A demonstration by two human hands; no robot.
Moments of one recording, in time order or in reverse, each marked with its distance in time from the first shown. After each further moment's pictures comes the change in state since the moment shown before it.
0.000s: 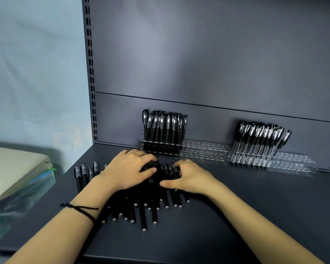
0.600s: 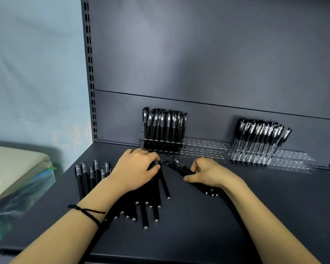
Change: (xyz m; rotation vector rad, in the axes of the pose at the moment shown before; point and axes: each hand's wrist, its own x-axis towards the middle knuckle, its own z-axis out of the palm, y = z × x) left_hand 0.001 0.021 0.002 -0.063 0.111 -0.043; right_hand 0.004 0.039 -0.016 -0.020 -0.009 0.124
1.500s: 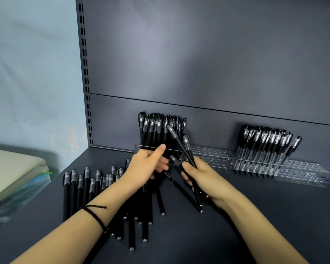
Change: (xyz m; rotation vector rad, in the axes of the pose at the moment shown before) left_hand 0.035 0.036 -0.002 -1.073 0.079 -0.507; right_hand 0.000 -0.003 0.011 0.913 0.025 -0.215
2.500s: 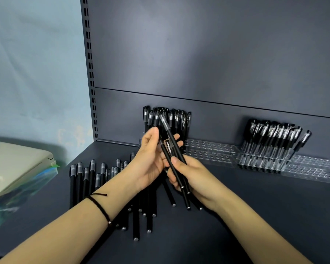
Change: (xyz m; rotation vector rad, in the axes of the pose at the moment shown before) left_hand -0.007 0.007 0.008 -0.961 -0.211 -0.053; right_hand -0.015 -0.016 0.034 0.246 -0.176 -0.060
